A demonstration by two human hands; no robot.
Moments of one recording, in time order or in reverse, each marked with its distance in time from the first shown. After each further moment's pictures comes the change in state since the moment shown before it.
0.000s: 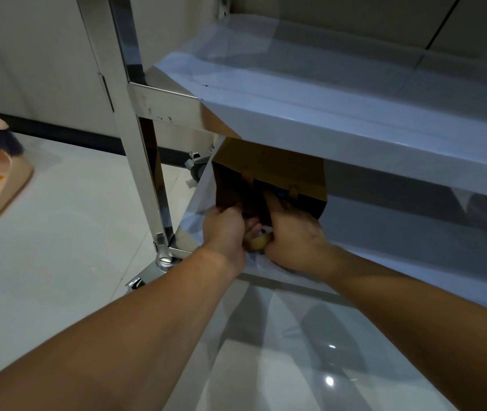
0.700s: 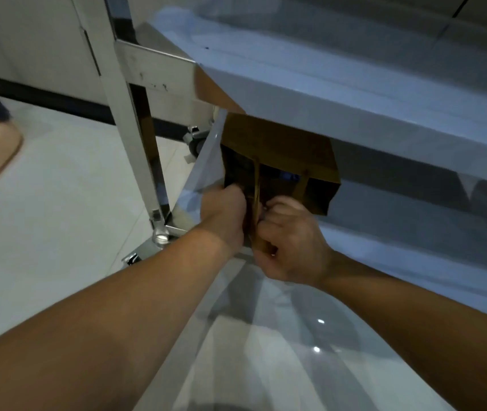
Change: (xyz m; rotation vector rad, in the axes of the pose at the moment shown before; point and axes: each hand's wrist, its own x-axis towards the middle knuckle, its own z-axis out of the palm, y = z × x) left_hand 0.004 0.000 0.001 0.210 0.085 0.001; right_hand -0.036 -0.004 0.010 0.202 0.442 -0.606
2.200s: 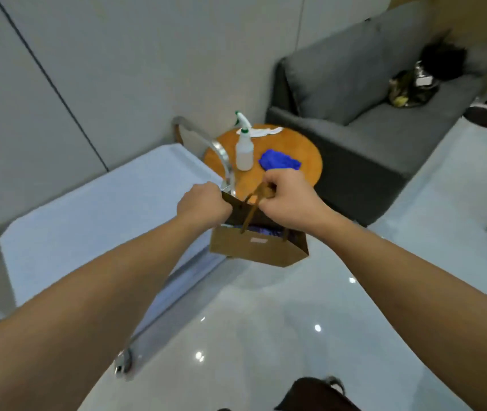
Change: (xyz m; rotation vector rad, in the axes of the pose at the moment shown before) left_hand -0.773 0.385 0.254 1.735 -0.817 0.900; right_hand 0.150 -0.331 -0.890 -0.097 0.245 1.492
